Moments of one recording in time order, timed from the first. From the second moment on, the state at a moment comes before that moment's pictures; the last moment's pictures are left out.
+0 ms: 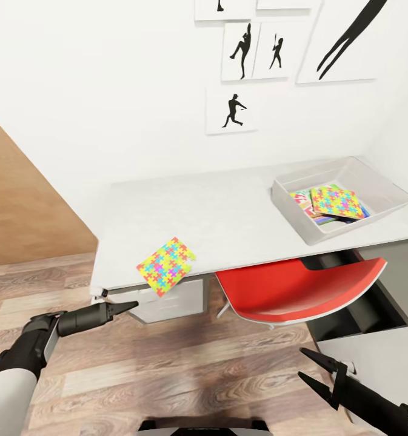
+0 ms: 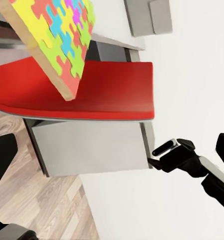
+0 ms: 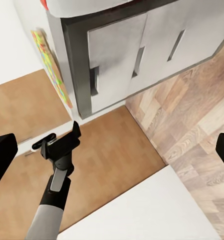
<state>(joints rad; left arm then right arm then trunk) -0.68 0.23 0.33 -0.73 -0.03 0.64 -1.57 0.00 -0.32 -0.24 -1.32 -1.29 1.04 0.53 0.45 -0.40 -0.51</state>
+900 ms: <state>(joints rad) -0.68 0.23 0.33 -0.73 0.02 0.64 -1.57 0.00 -0.32 -0.24 -1.32 -1.29 1.04 0.53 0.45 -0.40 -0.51</state>
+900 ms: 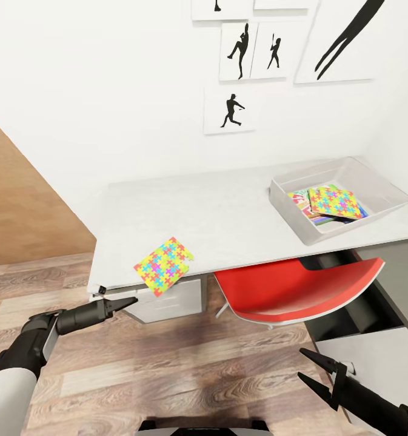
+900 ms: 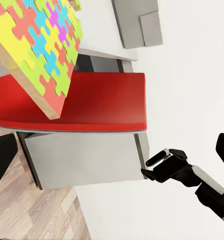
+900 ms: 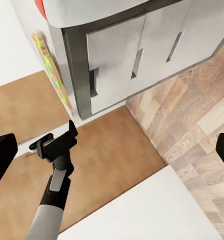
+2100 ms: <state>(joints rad) -0.68 0.23 0.34 -0.73 0.02 0.63 -1.57 0.00 -0.31 -0.24 -1.32 -1.29 1.04 0.53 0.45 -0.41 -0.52</state>
